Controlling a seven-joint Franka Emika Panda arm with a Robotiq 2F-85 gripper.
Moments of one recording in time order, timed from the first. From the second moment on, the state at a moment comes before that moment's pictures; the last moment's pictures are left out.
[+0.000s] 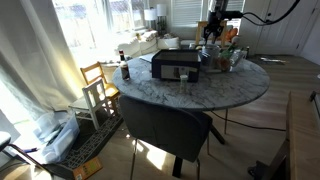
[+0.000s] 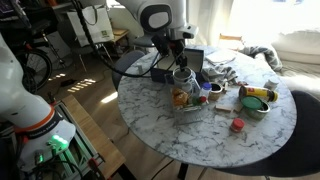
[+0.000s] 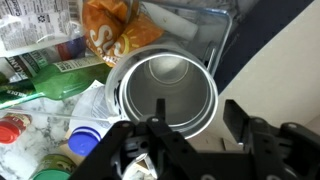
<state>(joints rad) -0.21 0.26 -0.19 -2.00 0.08 2.44 0.04</state>
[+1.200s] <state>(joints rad) -0.21 0.26 -0.19 -2.00 0.05 2.44 0.05</state>
